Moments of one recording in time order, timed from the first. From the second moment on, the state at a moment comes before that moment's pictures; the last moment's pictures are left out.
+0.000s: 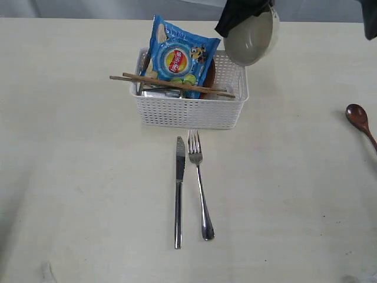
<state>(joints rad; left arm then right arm) -0.17 0.00 0.00 0.02 0.32 0.00 0.64 2.14 -1.85 -0.93 1.22 0.28</state>
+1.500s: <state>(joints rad) -0.17 0.00 0.00 0.02 0.32 0.00 -0.03 1.58 -0.77 0.35 0.76 -0.29</state>
